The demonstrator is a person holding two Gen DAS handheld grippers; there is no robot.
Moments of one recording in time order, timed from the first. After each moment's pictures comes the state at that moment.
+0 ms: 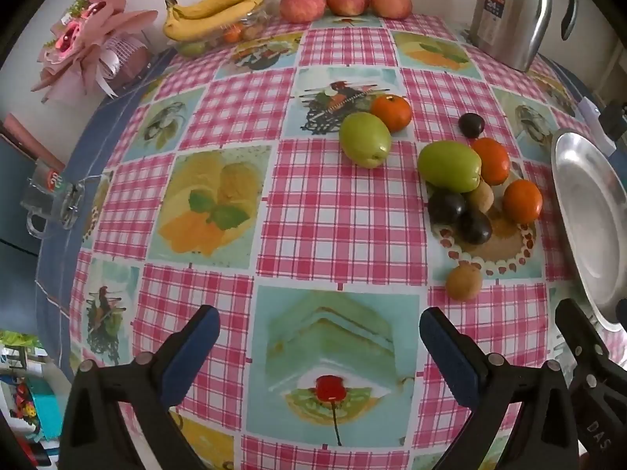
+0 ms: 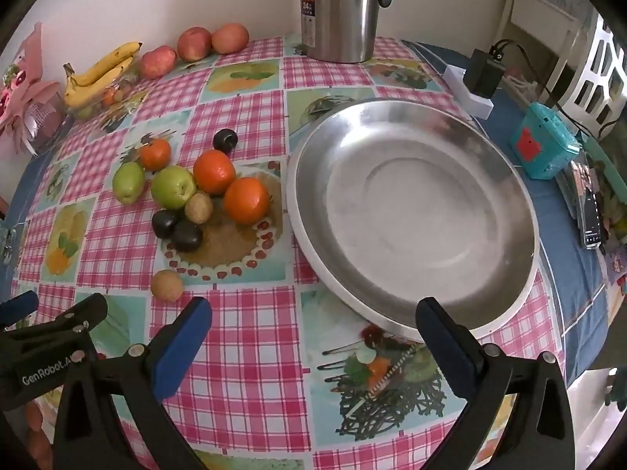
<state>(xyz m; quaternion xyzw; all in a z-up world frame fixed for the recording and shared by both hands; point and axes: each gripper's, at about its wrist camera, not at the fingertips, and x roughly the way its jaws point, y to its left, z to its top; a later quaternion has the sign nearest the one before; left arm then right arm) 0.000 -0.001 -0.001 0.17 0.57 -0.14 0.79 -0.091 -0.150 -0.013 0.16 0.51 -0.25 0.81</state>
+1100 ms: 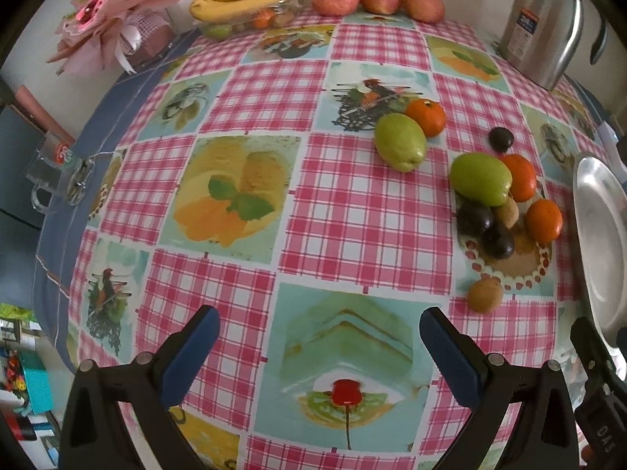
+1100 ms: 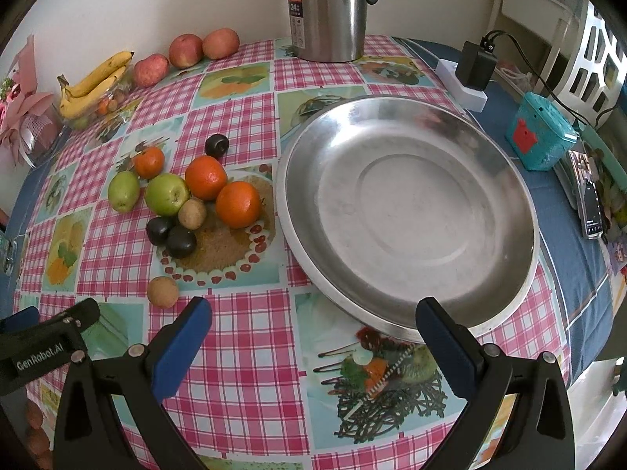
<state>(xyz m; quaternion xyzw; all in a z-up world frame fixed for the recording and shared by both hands) 0.040 0.024 -0.013 0.14 0.59 -0.10 0.79 -0.097 -0.157 -0.012 0.18 0.50 -0.25 0.81</state>
